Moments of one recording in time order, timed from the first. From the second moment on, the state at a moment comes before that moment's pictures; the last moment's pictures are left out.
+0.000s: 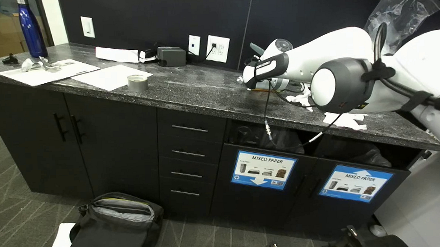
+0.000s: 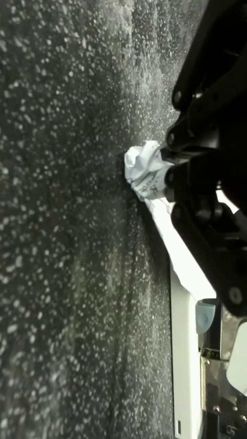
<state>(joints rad) 0.00 1.25 -0.11 -0.80 0.06 2.84 0.04</state>
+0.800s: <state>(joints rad) -0.02 1.02 -0.05 -1.07 -0.05 2.61 -0.08</state>
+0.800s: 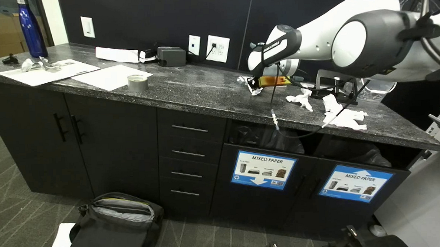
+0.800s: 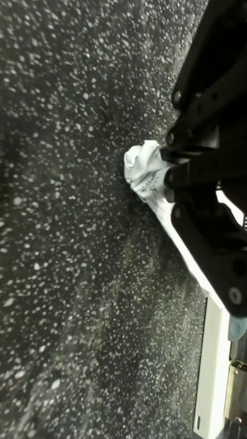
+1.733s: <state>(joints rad) -0.14 0.57 0.01 -1.68 -0.04 2.24 -0.22</state>
